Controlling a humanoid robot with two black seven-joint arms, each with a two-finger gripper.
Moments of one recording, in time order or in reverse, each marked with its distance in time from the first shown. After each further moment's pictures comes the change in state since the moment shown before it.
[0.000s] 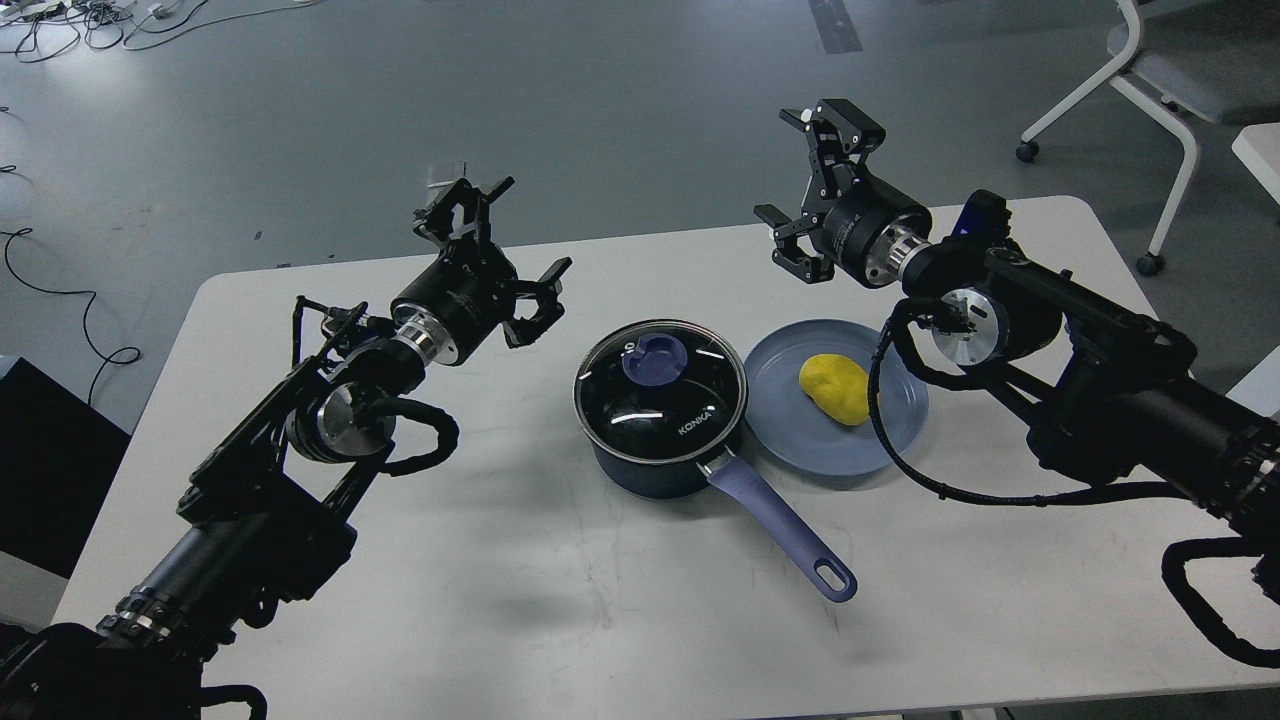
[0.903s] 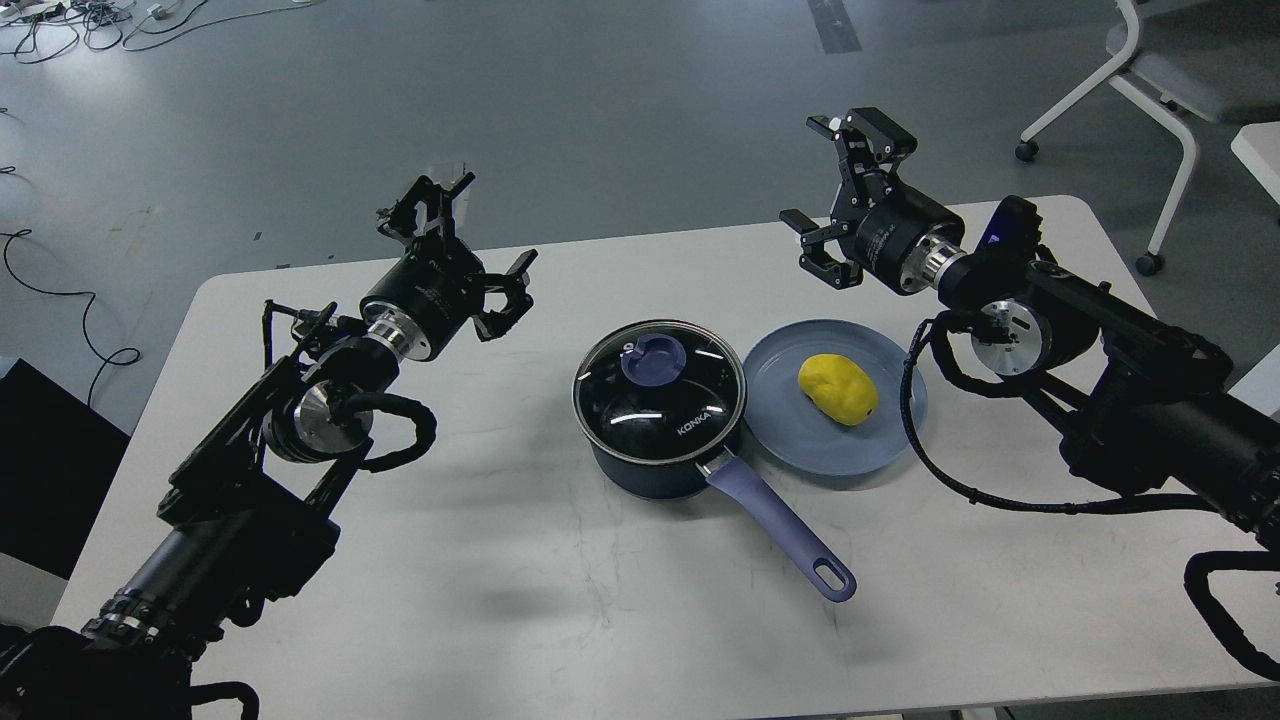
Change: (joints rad) left arm 0.005 0.015 -0.045 0.021 -0.002 -0.011 -0.015; right arm -0.049 -0.052 0.087 0.013 -0.008 0.130 0.008
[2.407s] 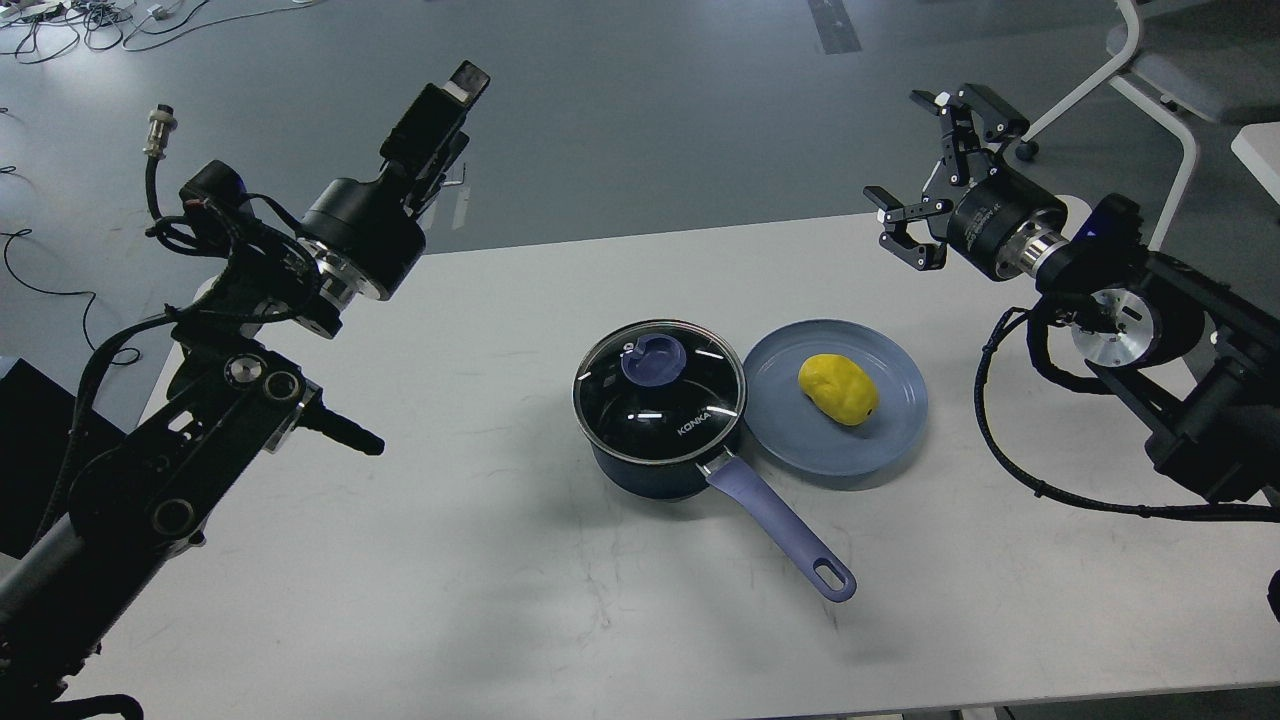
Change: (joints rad) left arm 0.003 0.246 0.084 -0.471 1.357 0.247 -0.192; right arm -0.096 -0.127 0.119 0.032 0.095 0.063 -0.020
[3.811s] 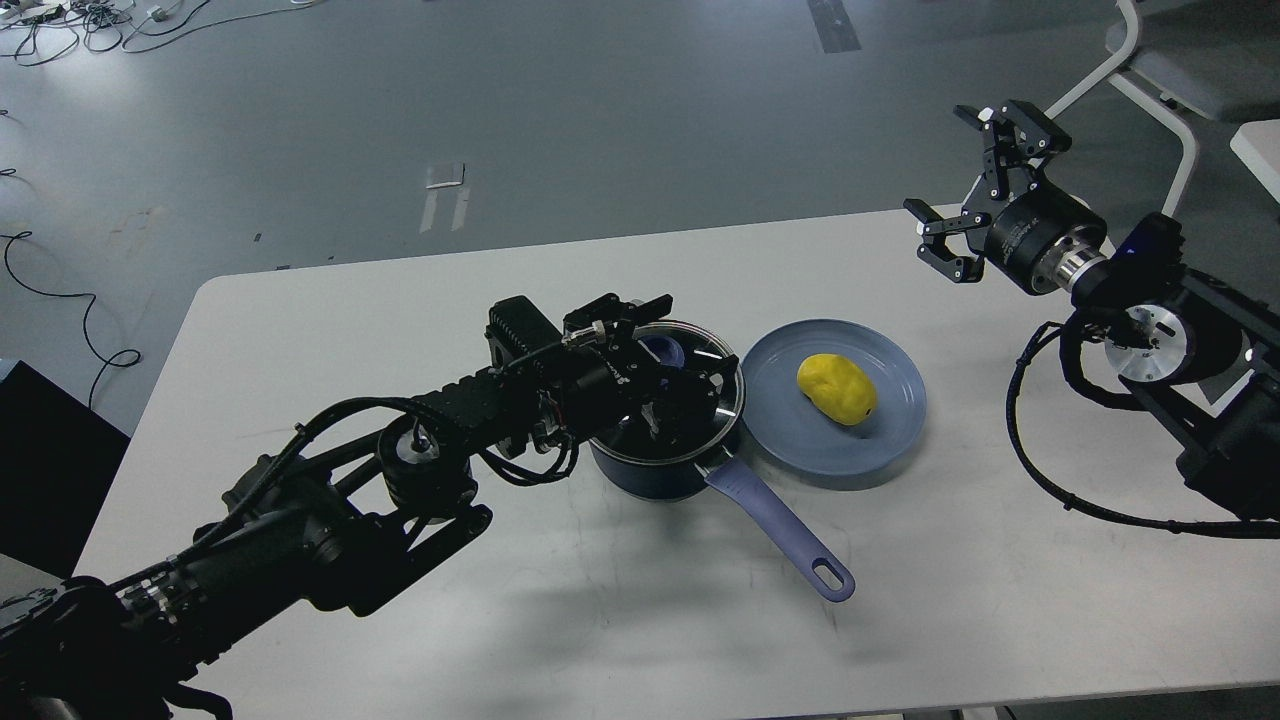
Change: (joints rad) left arm -0.110 -0.224 0.444 0.291 0.661 0.085 -0.029; right arm -0.036 -0.035 0.013 -0.006 -0.001 -0.003 0.011
